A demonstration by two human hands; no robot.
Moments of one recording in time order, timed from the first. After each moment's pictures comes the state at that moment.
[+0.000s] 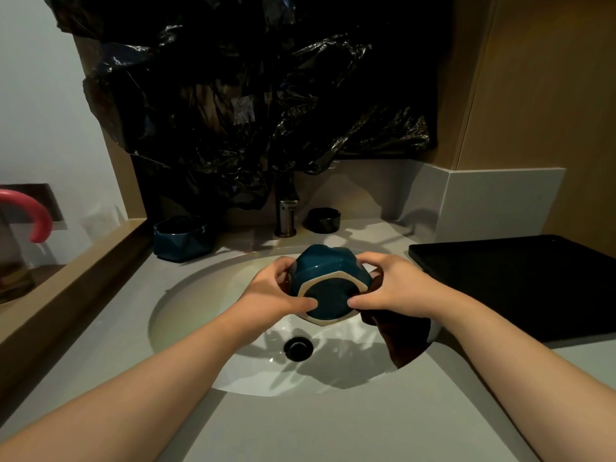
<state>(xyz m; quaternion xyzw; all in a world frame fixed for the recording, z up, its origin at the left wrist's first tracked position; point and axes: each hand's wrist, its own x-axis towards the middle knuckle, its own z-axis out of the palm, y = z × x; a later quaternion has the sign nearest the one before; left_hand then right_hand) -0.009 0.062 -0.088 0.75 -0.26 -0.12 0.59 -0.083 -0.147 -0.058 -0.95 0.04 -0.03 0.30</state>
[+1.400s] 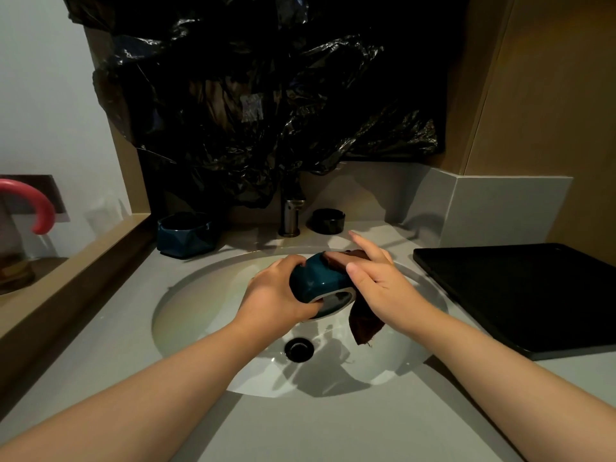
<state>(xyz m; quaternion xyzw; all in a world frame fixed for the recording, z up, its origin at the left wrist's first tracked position) -0.013 0.058 -0.091 0.87 -0.29 0.10 0.39 -0.079 -0.117 -0.076 -0.92 -0.05 -0.19 0.35</state>
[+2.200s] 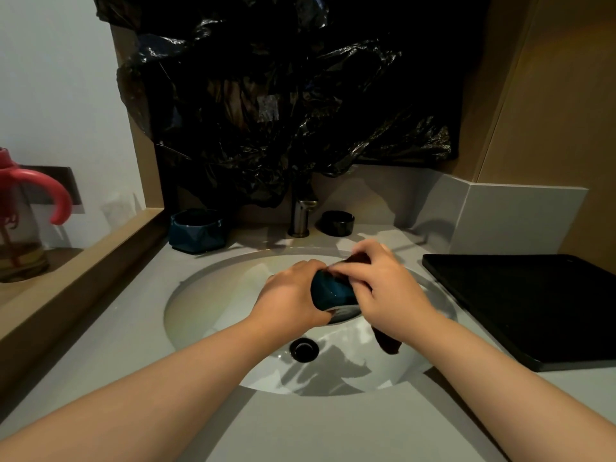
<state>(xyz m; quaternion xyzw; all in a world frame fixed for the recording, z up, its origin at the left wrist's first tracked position) -0.019 0.055 -0.087 0.89 -0.33 0.10 0.29 -0.084 -0.101 -0.064 -0.95 -0.09 -0.28 0.14</state>
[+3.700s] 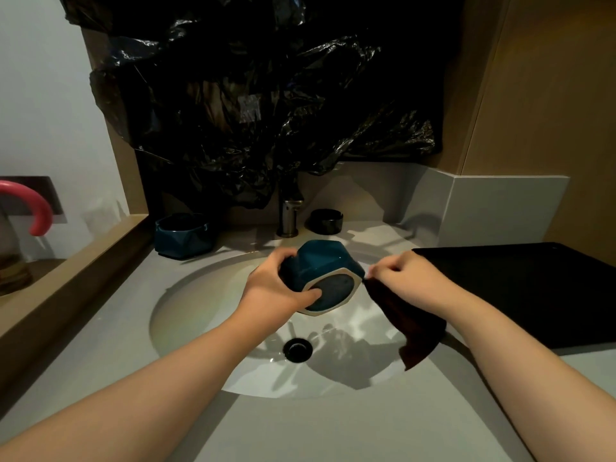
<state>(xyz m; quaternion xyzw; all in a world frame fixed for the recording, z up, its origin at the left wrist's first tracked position) -0.014 0.056 -0.086 0.79 -0.22 0.02 0.57 -0.087 -0.151 -0.052 -0.92 0.12 -0.09 0.35</state>
